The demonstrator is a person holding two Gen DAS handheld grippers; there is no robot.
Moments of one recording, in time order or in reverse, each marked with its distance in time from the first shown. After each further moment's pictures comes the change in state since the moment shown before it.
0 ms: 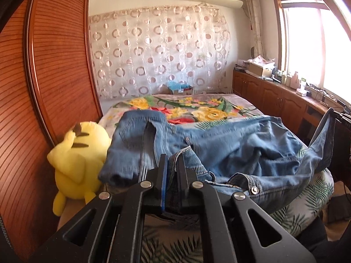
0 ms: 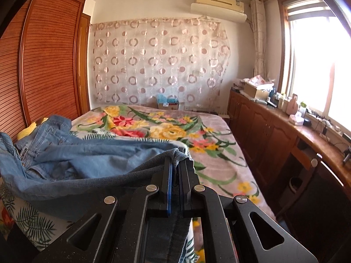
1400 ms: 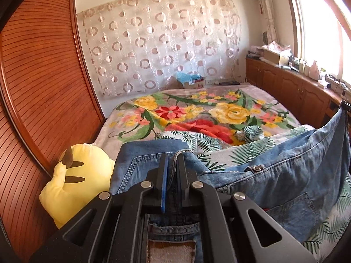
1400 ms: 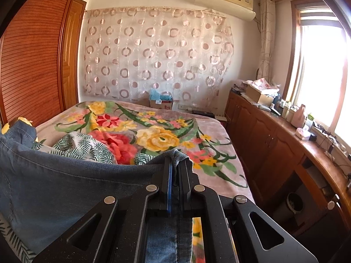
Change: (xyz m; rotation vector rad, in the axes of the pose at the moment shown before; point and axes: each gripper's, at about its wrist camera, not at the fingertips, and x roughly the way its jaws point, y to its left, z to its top) left arm 0.180 0.035 0.088 0.058 0.097 0.072; right arm 0.168 0.017 0.047 -0.084 0.064 -0.048
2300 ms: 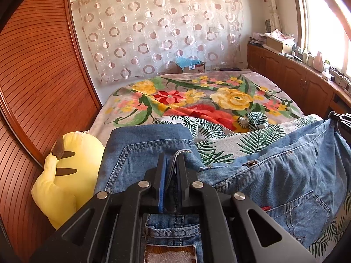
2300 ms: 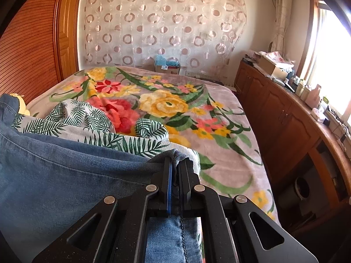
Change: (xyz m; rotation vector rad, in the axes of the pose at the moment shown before) left arm 0.039 -0.006 -0.008 -0.002 0.084 -0.007; right arm 0.065 -0.005 0.023 -0.021 0.206 0.030
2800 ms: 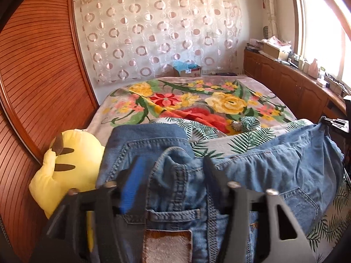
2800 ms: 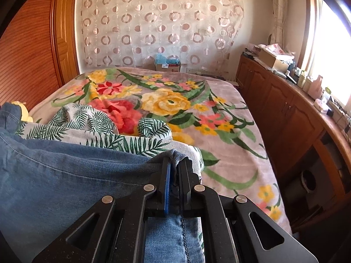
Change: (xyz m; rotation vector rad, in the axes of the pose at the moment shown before) left arm -0.025 0.002 -0.008 -0.023 -0.016 -0.041; right arm 0.002 -0.009 0.002 0.070 0.006 0.046
